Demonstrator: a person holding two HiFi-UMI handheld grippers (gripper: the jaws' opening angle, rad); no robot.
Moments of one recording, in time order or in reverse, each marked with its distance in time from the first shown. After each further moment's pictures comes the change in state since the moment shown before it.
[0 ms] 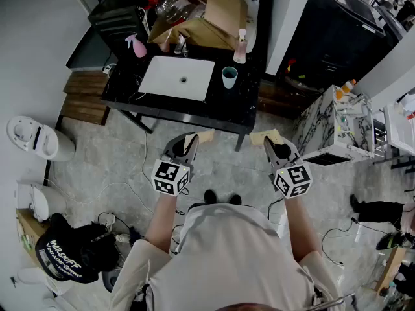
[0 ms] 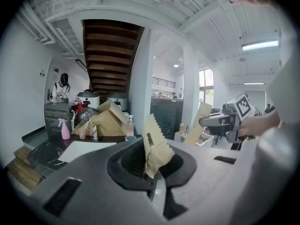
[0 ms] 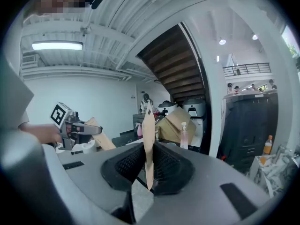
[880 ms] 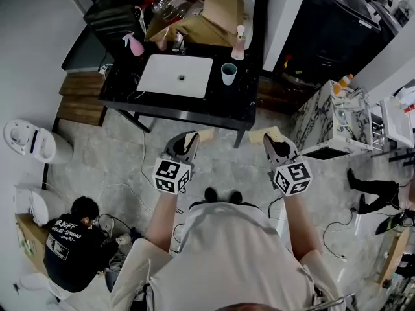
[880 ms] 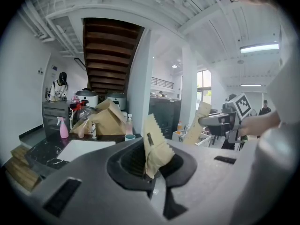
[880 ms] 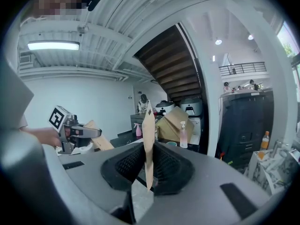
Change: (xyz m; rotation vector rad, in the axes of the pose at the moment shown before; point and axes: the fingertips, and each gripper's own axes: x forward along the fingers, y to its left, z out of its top) left arm -0.012 0.008 -0.008 -0.004 0.004 -0.029; right arm 0.000 0.019 -0.001 0.036 -0.002 -0.034
